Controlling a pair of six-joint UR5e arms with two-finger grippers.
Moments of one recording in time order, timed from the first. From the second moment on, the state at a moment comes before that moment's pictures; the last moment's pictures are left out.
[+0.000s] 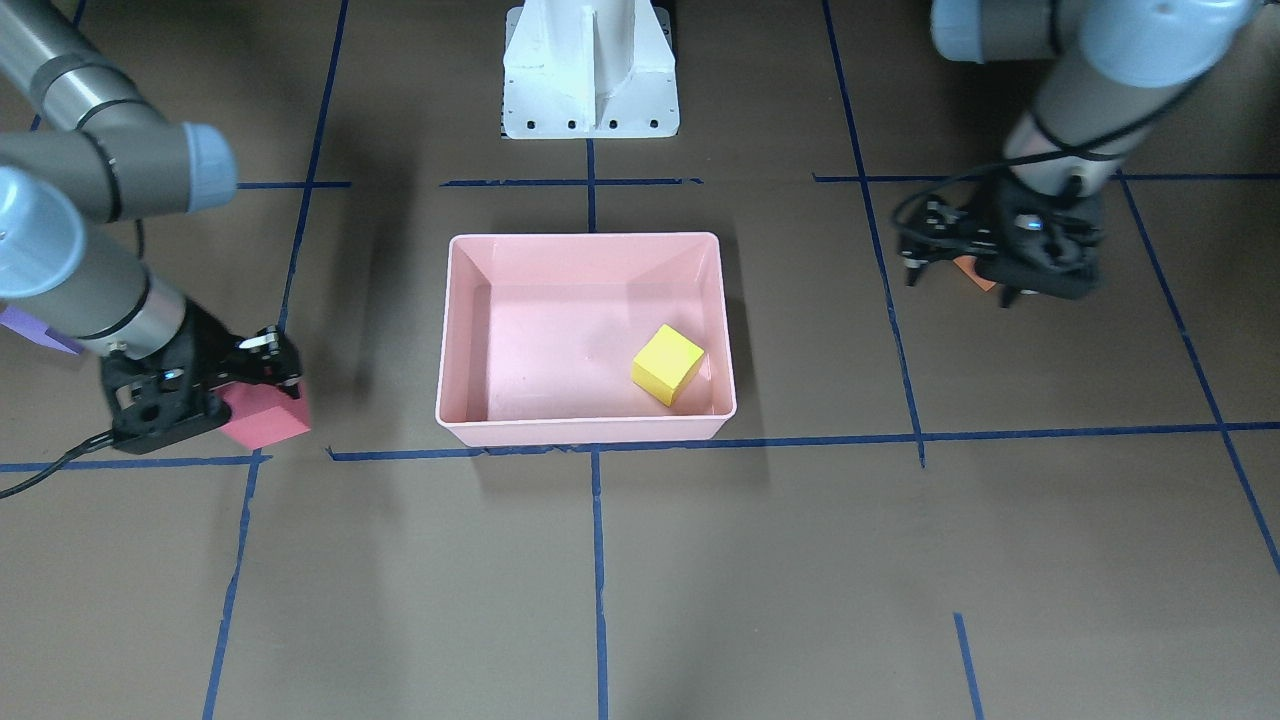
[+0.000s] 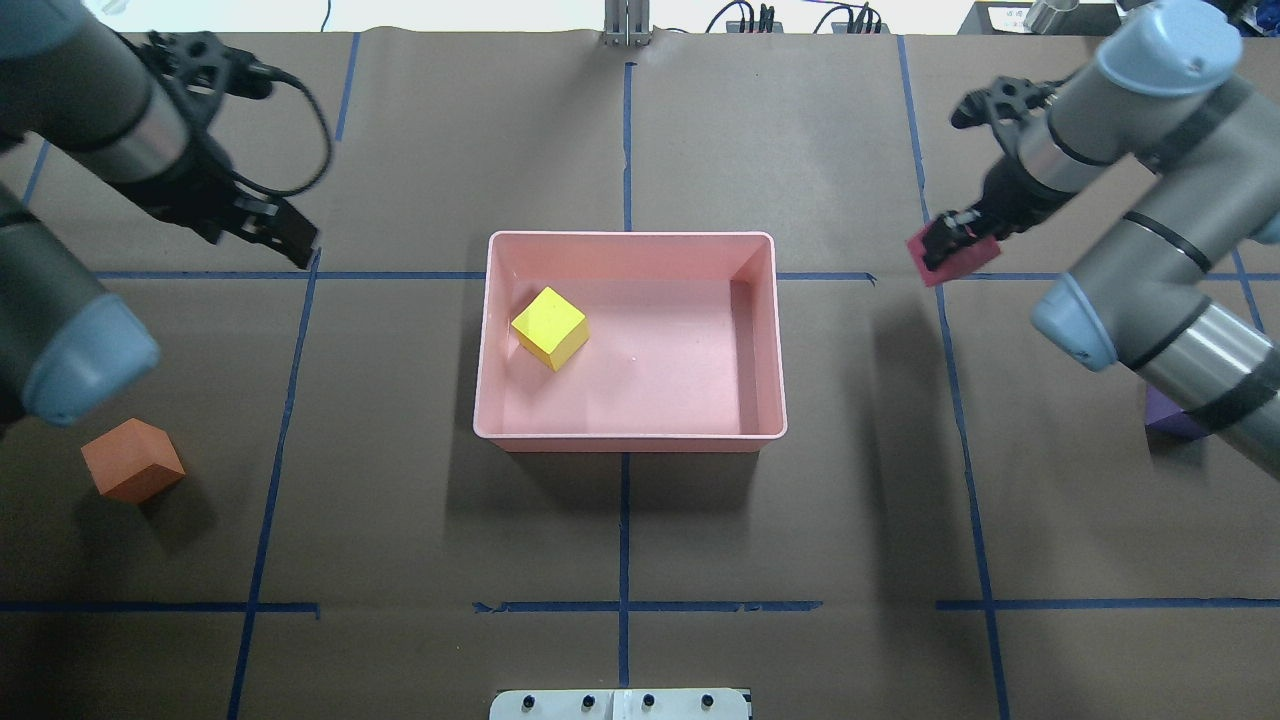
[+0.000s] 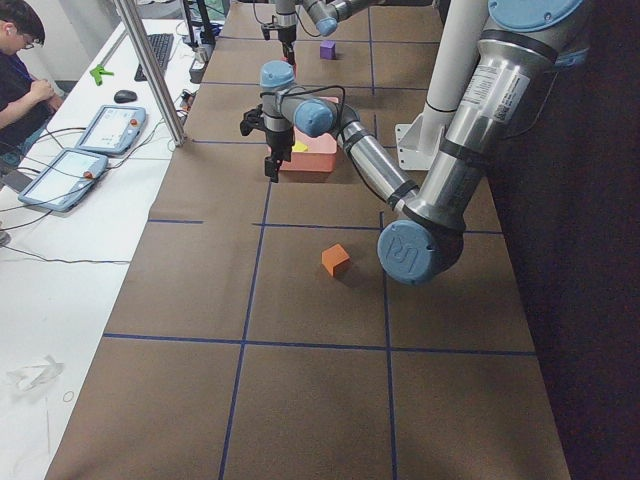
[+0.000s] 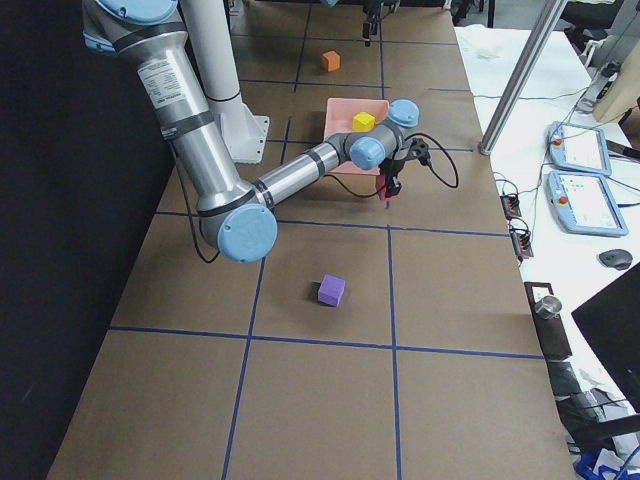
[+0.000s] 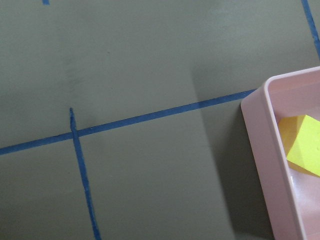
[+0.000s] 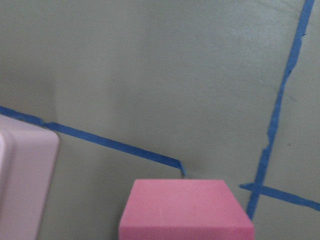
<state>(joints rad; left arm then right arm) -1.03 -1.93 -1.94 -1.39 -2.18 -0.40 0.94 -1.09 1.65 -1.49 2.24 0.66</state>
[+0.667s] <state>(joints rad) -1.15 -1.83 -1.93 -1.40 -2.24 -0.16 0.72 -0.80 1.73 -1.76 2.02 1.18</state>
